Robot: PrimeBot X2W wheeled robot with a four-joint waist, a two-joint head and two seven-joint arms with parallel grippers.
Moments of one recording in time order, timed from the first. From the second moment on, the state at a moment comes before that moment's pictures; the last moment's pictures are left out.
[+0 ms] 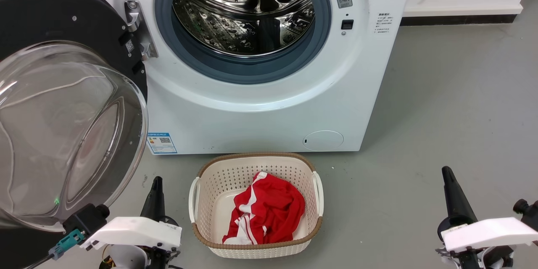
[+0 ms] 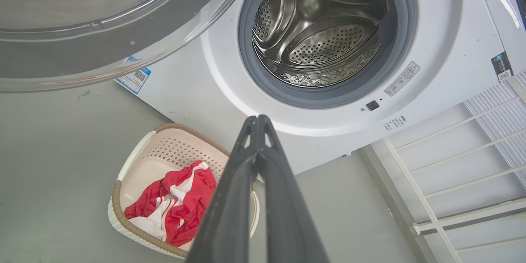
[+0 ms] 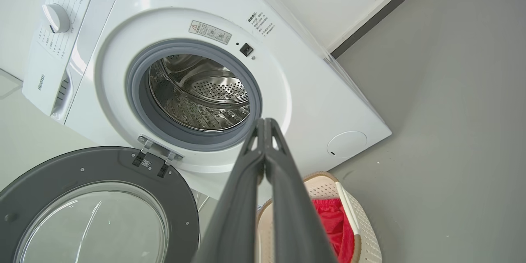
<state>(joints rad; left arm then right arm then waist) -0.07 0.07 -0.02 0.21 -0.86 0.03 -0.07 -0.02 -0.07 -0.04 0.16 0.88 0.13 -0.06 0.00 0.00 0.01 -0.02</state>
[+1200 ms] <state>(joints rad) -0.09 0.06 0.05 0.23 -1.26 -0.05 0.03 -0.06 -0.07 -0.06 0.20 1.28 0.13 0.02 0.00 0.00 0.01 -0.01</state>
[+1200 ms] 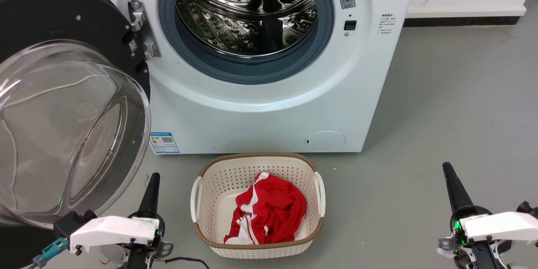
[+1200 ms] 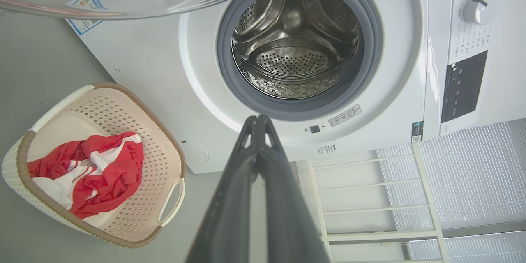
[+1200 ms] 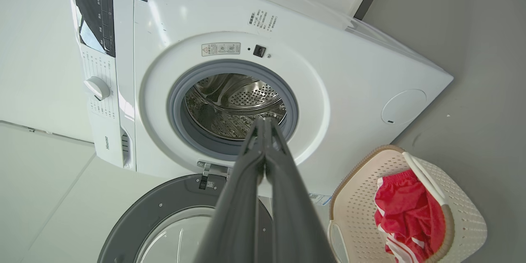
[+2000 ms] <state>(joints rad) -0.09 0.05 0.09 0.24 -1.45 -0.10 0.08 -0.08 -0.07 -0.08 0.23 1.47 0.13 0.06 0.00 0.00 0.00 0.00</state>
